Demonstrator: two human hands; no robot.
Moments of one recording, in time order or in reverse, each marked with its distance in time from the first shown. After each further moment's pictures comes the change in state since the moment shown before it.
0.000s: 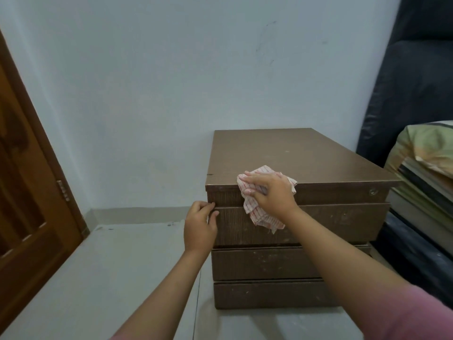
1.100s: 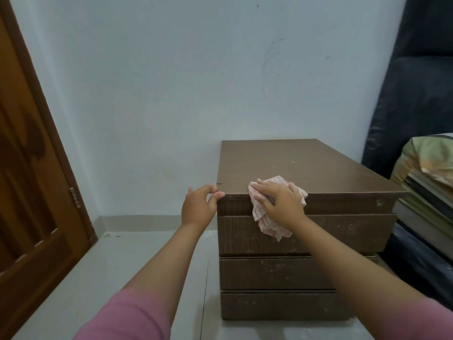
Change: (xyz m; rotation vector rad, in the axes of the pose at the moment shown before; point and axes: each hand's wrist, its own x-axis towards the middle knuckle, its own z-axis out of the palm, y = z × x) left_hand 0.063 0.008 -0.032 -0.044 -0.094 -0.053; right_hand -0.002 -0.003 -0.002 -0.147 -0.052 0.067
